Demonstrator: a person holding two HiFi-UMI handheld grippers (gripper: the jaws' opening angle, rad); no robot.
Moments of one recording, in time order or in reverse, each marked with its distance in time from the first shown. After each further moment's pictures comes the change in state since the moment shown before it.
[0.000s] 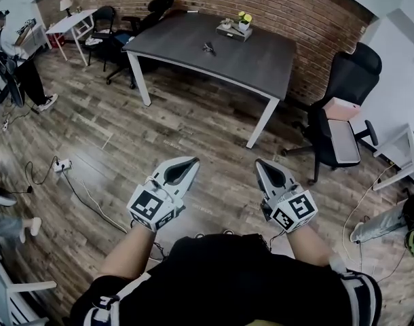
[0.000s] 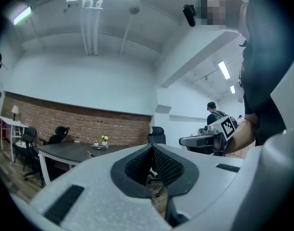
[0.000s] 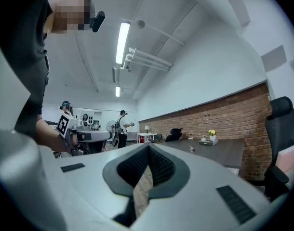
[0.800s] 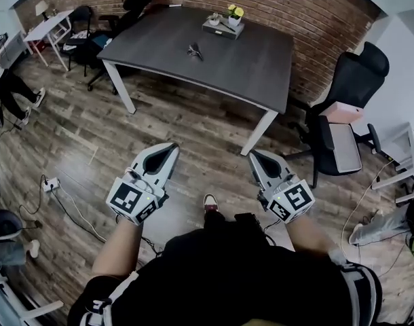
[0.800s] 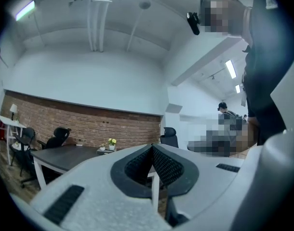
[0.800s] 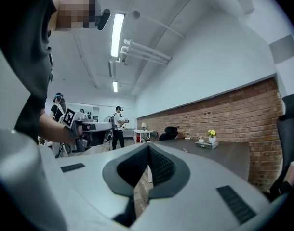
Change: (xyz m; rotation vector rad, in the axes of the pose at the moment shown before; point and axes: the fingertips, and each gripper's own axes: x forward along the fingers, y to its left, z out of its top) left arm 0.132 0.176 -0.015 -0.019 -0.008 0.027; right arm 0.143 -0.147 -0.019 -0.030 0.040 0.000
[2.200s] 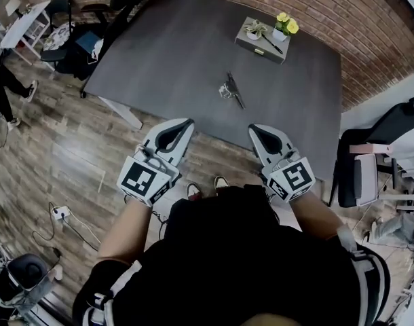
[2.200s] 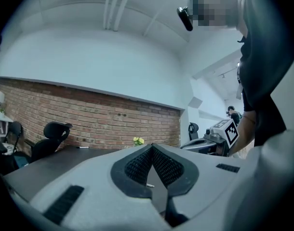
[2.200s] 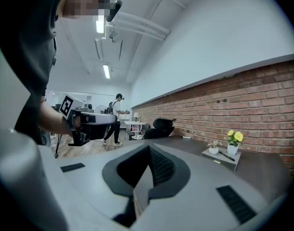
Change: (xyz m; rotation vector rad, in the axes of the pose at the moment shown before) left arm 0.247 0.440 -0.021 -0.024 0.046 -0.050; right arm 0.475 -0.213 -0.009 -0.057 0.113 -0.013
